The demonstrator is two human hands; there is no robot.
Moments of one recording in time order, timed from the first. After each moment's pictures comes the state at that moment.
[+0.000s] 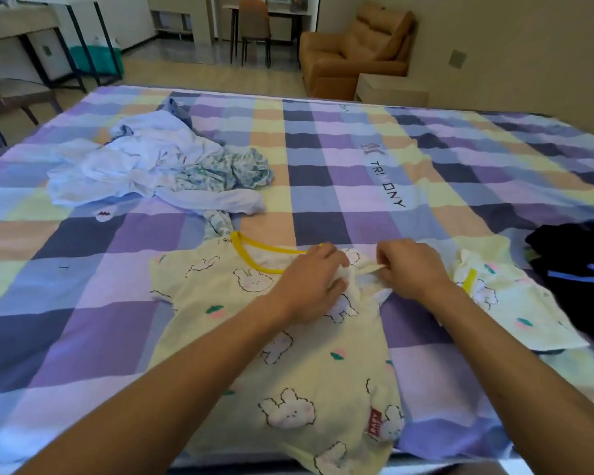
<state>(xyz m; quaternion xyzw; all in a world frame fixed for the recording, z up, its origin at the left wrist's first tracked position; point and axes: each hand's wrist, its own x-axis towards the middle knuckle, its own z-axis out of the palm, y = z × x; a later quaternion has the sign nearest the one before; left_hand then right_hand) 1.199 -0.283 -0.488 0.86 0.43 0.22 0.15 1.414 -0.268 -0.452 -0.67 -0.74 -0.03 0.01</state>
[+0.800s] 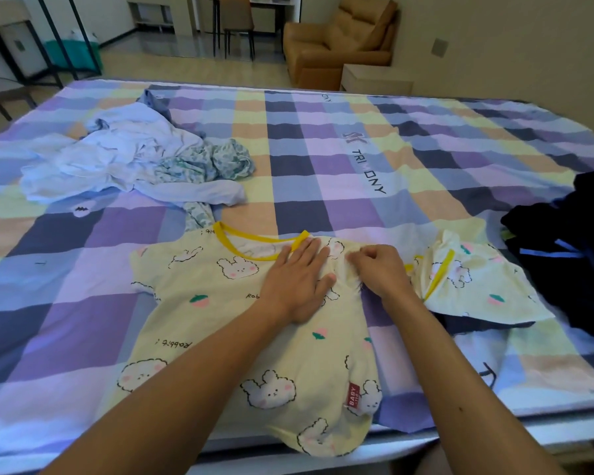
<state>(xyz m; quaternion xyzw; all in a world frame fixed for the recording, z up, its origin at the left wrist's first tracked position) 1.223 -0.285 -0.528 0.85 0.52 0.08 0.07 1.395 -0.296 -0.487 -0.72 -0.50 0.31 0.37</state>
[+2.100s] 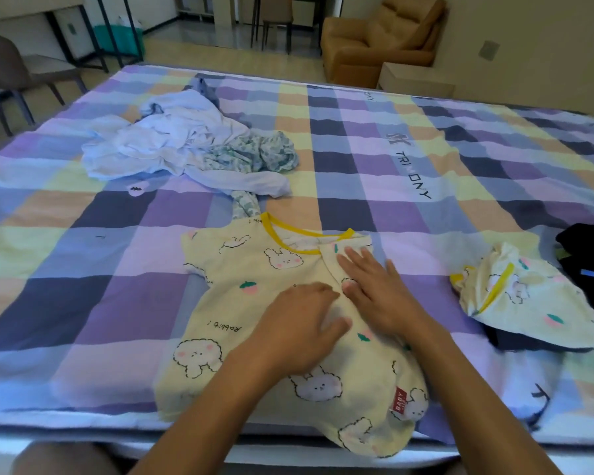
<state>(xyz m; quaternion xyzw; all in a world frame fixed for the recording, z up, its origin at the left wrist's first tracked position) 1.157 -0.391 -0.462 0.80 0.53 0.14 0.22 1.353 -0.316 -0.504 -0.56 -0.81 0.16 0.05</state>
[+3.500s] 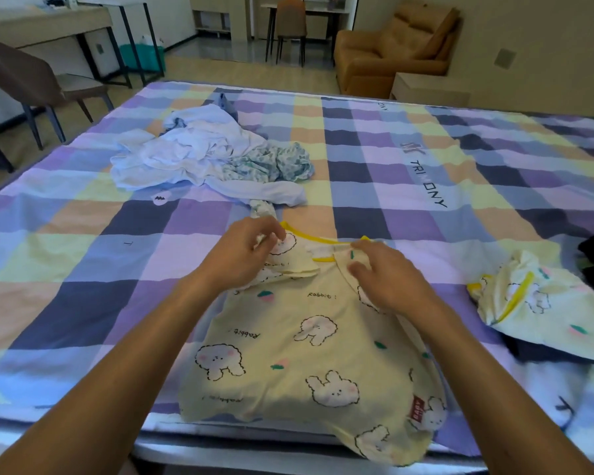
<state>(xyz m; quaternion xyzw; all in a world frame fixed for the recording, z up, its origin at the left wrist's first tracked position) 1.047 -0.309 -0.451 0.75 0.53 0.34 0.20 1.310 -0.317 -0.441 -0.63 -0.75 0.17 0.12</state>
